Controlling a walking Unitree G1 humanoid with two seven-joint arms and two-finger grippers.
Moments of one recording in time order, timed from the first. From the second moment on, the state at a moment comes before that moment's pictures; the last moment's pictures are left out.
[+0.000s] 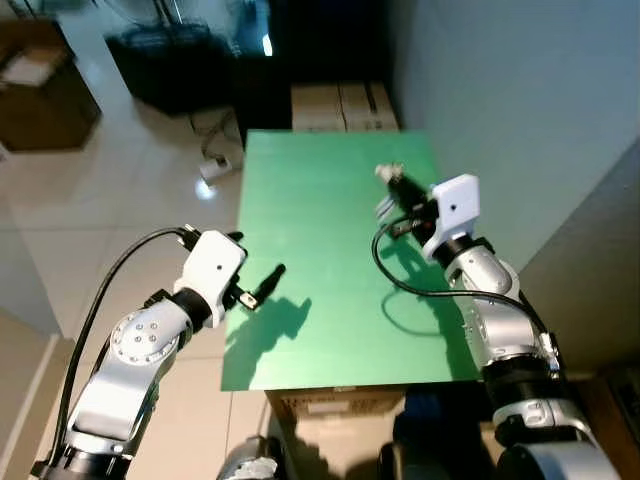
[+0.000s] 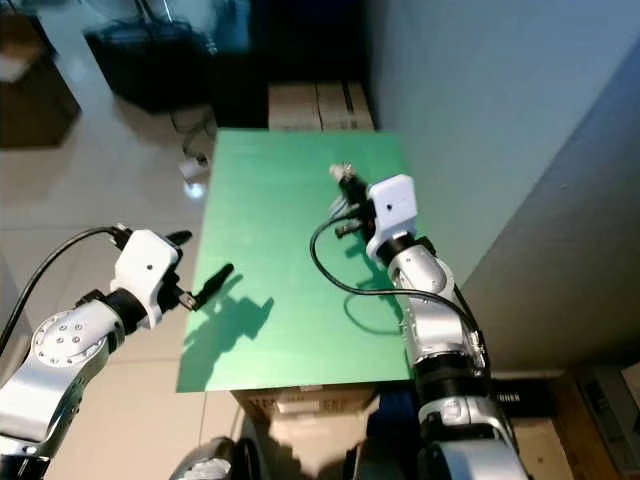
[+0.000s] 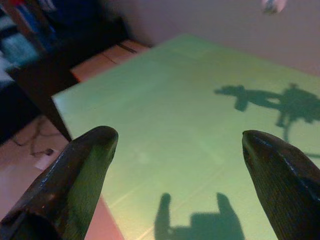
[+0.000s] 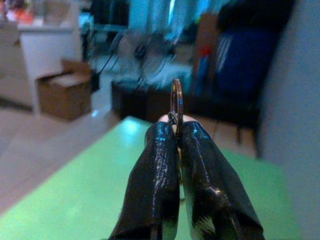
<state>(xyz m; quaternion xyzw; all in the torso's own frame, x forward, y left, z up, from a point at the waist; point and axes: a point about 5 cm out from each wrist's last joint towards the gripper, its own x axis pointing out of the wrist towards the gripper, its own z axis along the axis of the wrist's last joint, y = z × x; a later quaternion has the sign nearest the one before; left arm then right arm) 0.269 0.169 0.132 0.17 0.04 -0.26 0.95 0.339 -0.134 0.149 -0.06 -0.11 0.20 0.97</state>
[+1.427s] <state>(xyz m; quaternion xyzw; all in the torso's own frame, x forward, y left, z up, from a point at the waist) 0.302 0.158 0.146 0.06 -0.06 -0.11 0.99 0.294 -0.135 0.150 -0.04 -0.11 0.14 0.98</state>
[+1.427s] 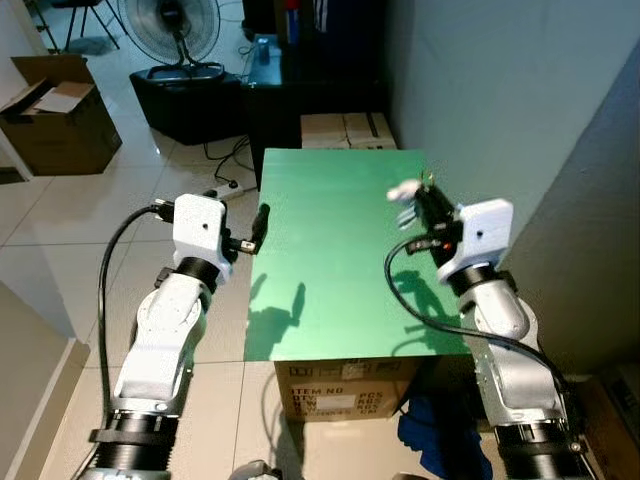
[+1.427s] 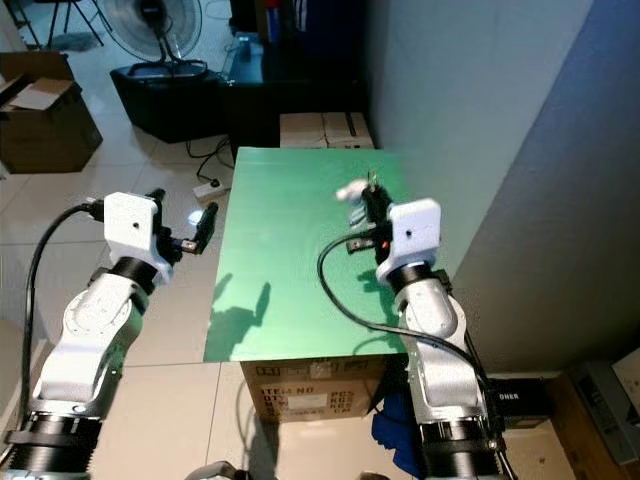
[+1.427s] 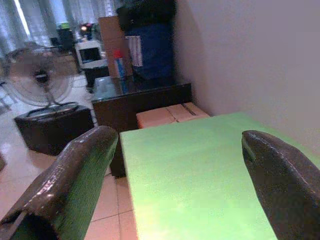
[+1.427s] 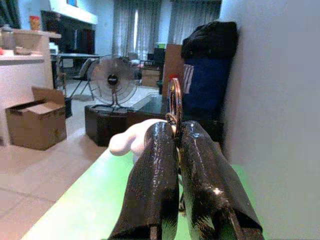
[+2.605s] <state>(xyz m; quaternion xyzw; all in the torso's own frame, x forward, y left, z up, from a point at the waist) 0.298 0.156 0.152 0.09 -0.06 -0.10 0.99 0.300 -0.128 0.128 -0.06 -0.03 0.17 0.98</state>
